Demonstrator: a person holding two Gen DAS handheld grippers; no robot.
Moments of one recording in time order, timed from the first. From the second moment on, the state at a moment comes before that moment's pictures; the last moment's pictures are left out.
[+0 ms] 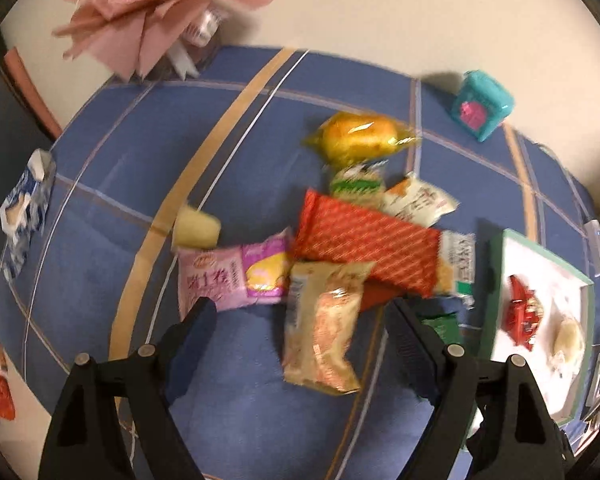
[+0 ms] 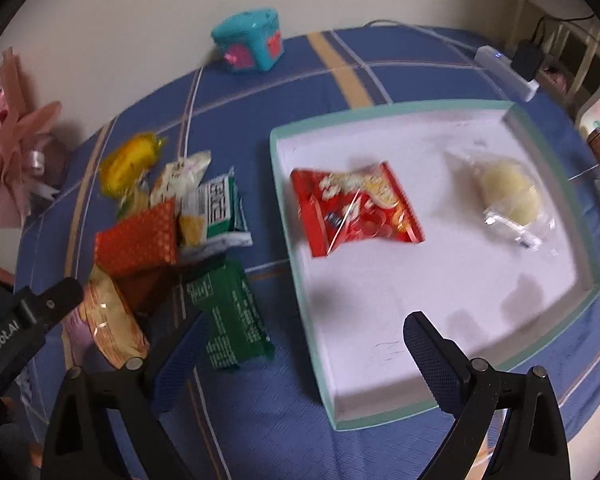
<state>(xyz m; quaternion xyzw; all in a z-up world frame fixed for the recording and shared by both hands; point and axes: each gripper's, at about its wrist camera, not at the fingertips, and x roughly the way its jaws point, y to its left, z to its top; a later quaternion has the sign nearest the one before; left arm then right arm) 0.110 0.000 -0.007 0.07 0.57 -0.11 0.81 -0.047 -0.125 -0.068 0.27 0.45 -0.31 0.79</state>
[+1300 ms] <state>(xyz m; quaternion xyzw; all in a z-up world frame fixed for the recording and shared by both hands) 0.123 0.001 -0.072 -0.02 0.67 -0.13 0.73 0.010 -0.093 -0.093 0.20 0.51 -0.21 0.81</state>
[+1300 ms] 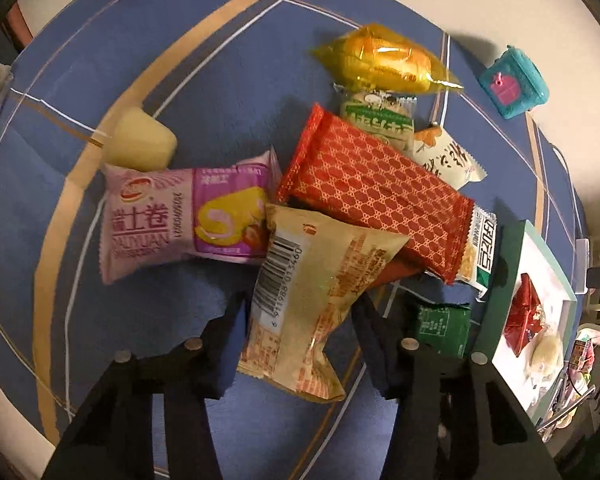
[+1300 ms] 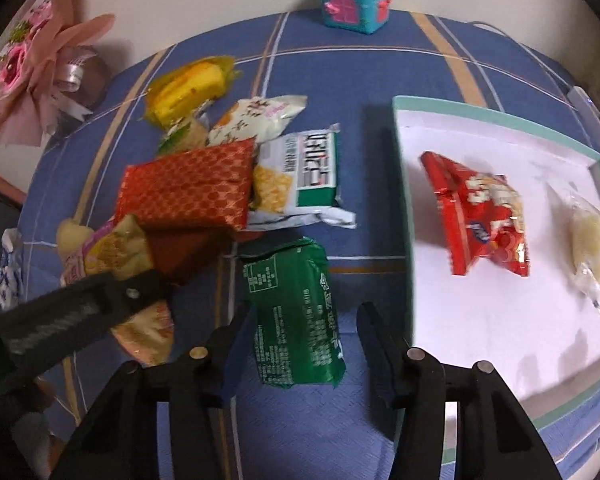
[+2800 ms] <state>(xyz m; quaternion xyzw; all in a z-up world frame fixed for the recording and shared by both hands) 0.117 0.008 0.005 -0.08 0.59 -0.15 0.79 -0.012 -0.106 -0.052 0.22 0.45 -0.23 0.83</state>
